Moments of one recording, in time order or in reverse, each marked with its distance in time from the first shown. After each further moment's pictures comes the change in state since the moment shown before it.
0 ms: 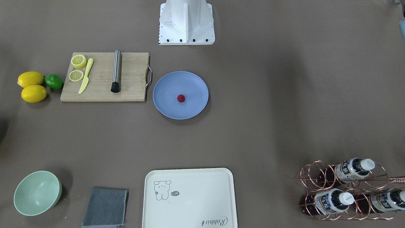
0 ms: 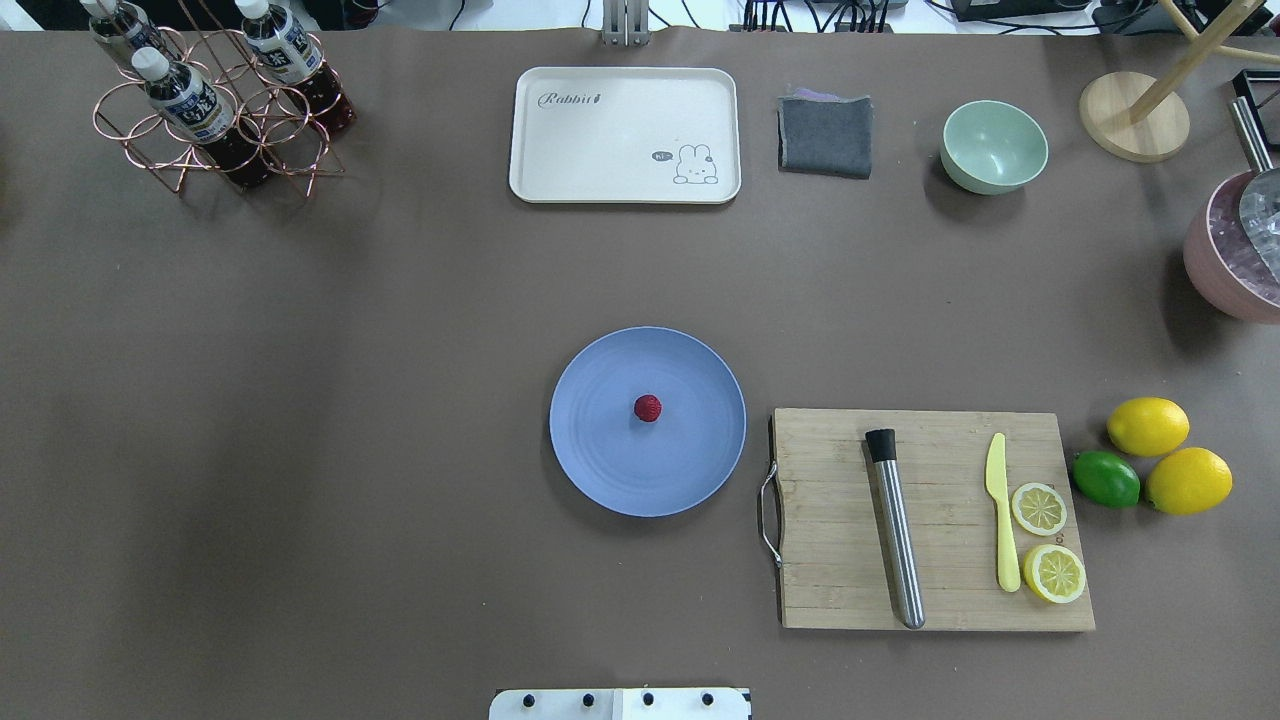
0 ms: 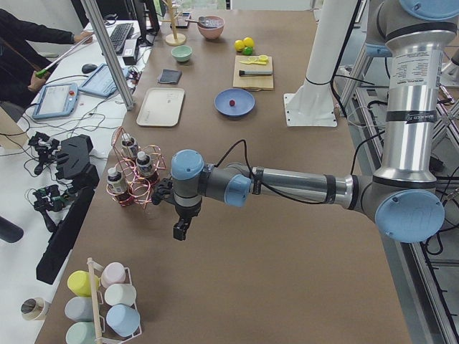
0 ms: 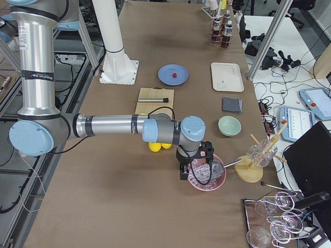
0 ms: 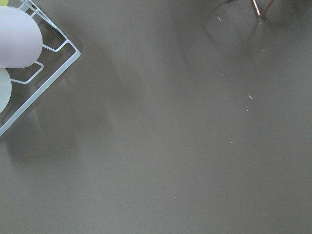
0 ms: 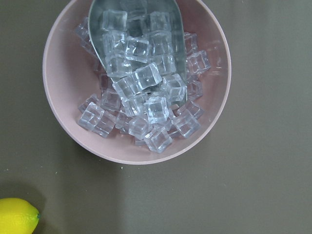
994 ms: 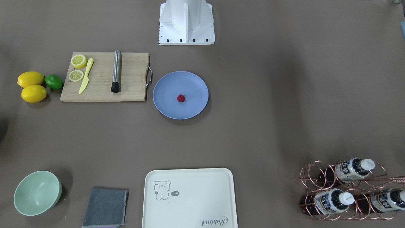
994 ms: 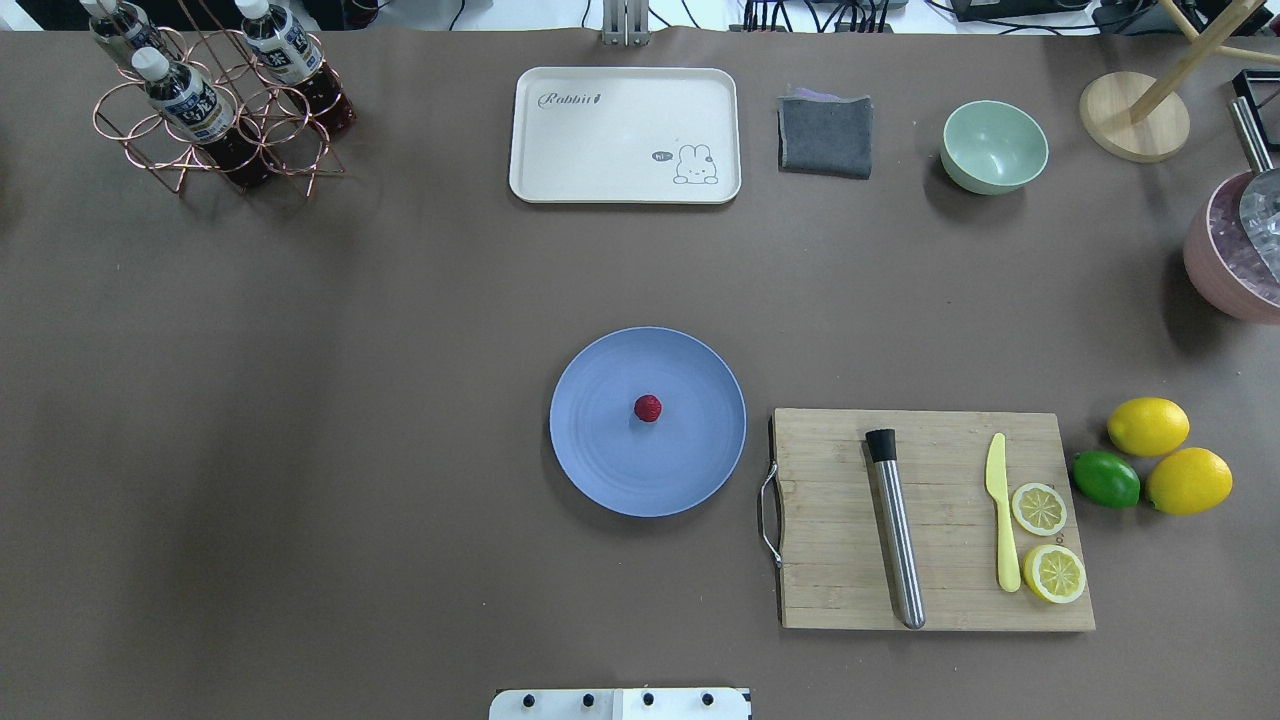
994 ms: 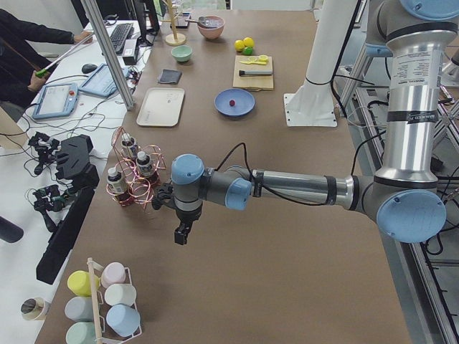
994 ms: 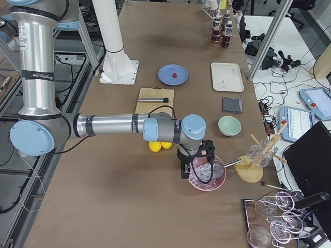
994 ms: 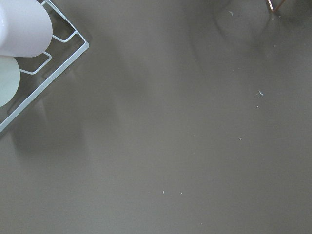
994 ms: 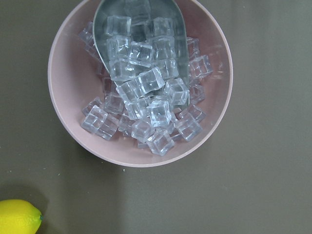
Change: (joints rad) left arm -0.004 0.004 0.018 -0.003 0.001 -0.002; right arm 0.001 0.003 0.004 0.000 0.001 0.000
